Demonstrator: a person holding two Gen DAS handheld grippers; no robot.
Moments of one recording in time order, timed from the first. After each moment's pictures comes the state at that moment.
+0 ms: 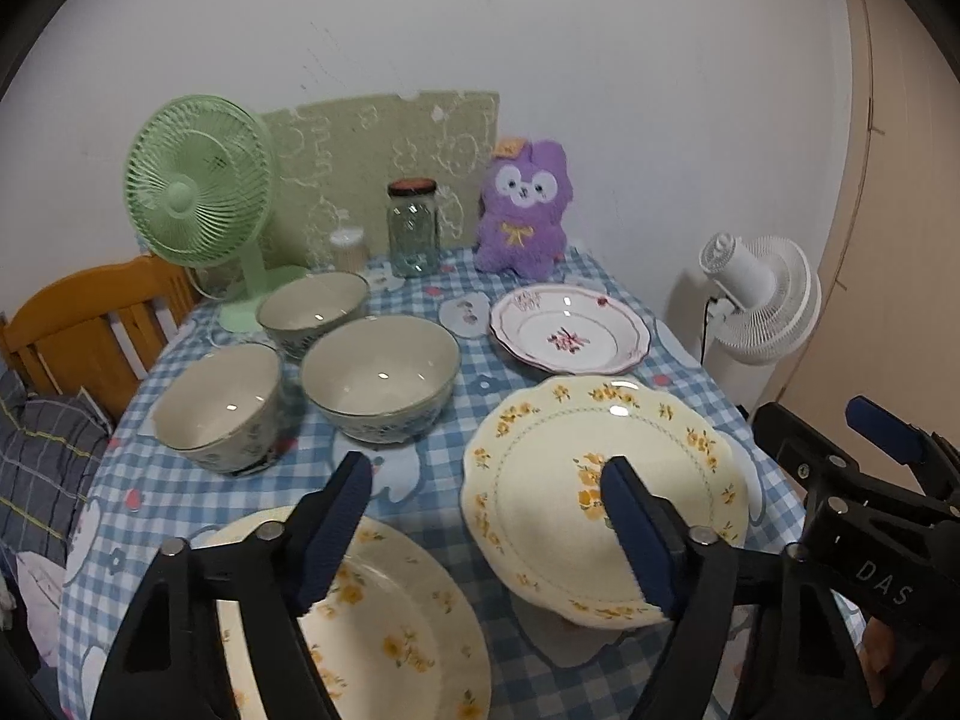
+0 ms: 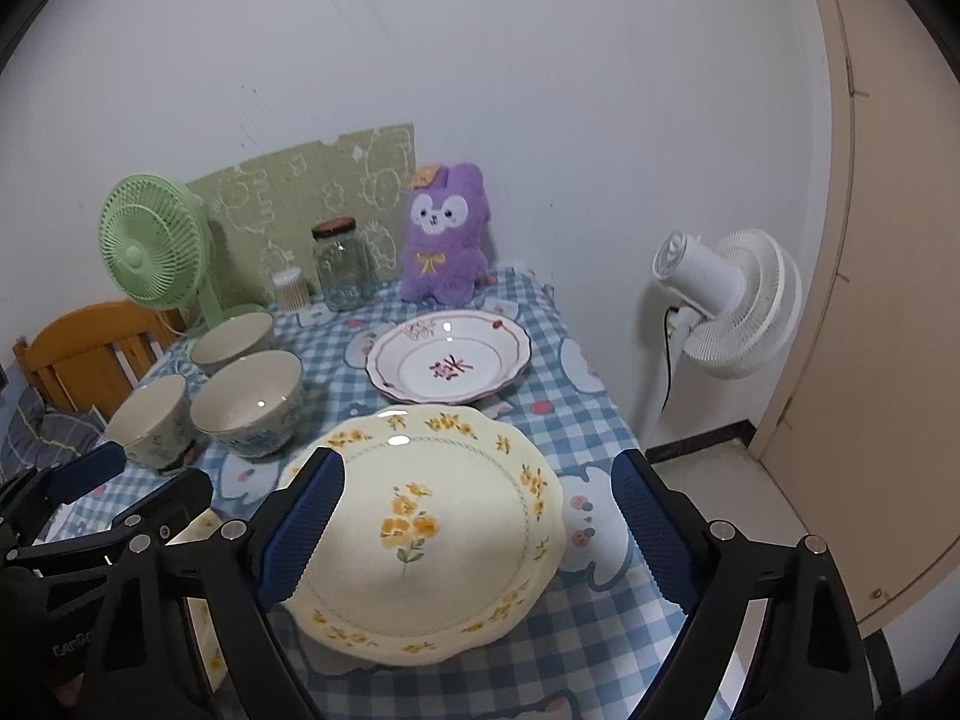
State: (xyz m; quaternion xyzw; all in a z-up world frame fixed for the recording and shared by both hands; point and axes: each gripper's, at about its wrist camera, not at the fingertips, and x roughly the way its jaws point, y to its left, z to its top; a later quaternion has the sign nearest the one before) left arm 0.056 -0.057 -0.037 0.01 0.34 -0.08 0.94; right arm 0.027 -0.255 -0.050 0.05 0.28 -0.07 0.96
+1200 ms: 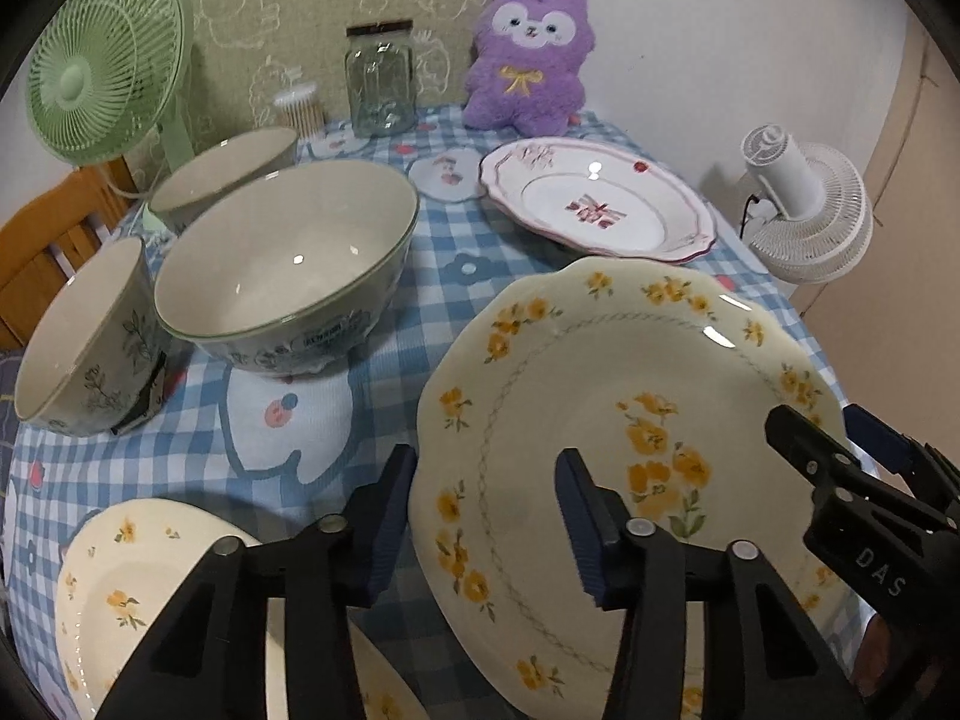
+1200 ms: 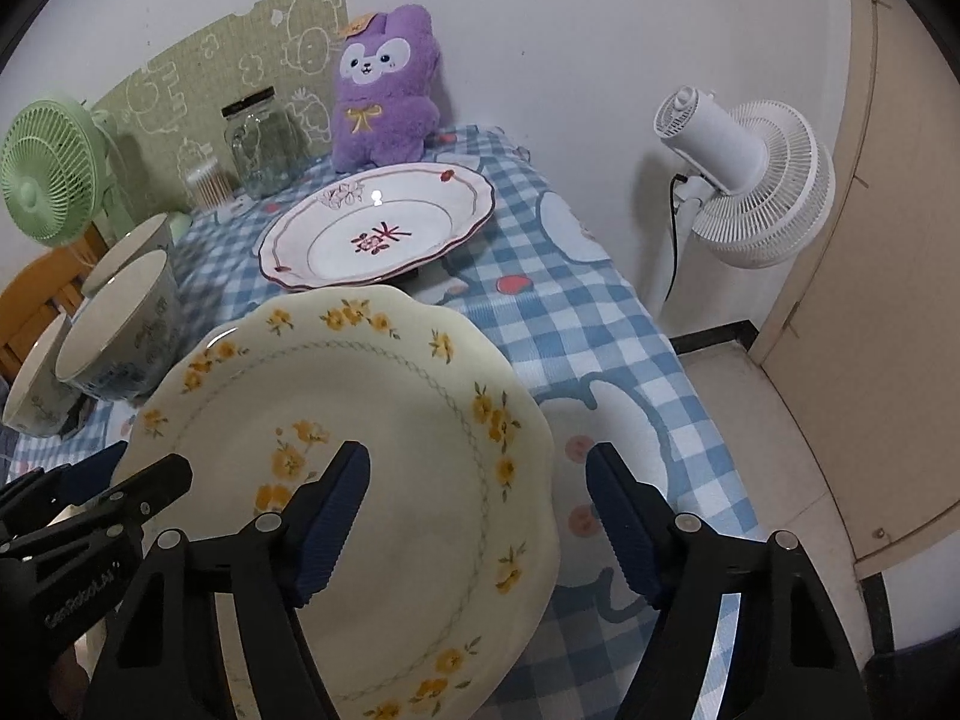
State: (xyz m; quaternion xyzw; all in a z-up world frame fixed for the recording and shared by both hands) left arm 0.142 -0.076 -0.125 0.01 0.47 -0.08 0.88; right arm 0.109 -0.291 -0.140 0.07 0.40 -0.09 0.91
